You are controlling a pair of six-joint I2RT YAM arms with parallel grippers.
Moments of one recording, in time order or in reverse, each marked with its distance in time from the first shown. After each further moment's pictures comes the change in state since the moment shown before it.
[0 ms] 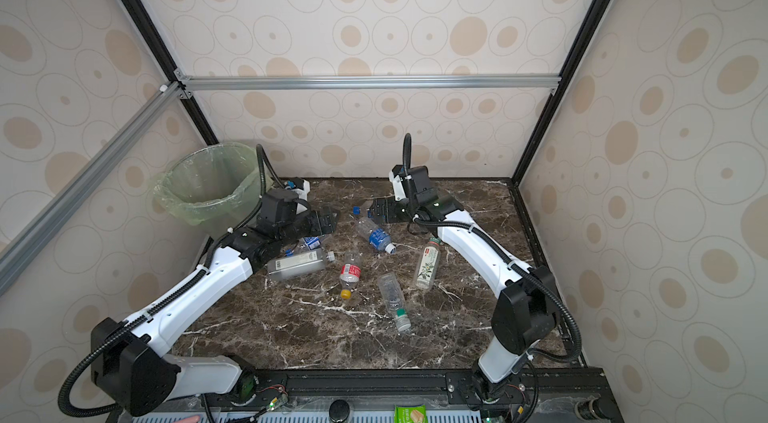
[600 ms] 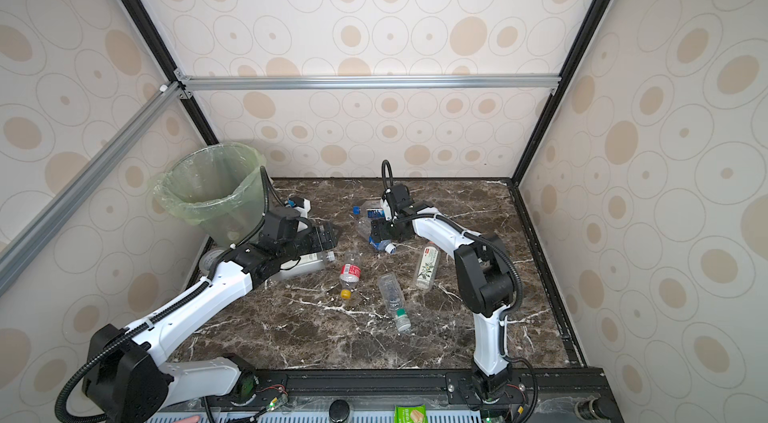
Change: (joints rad) left arm -0.011 -0.055 -0.146 0.063 0.055 -0.105; right arm 0.000 0.335 0.065 -0.047 -0.017 -0.042
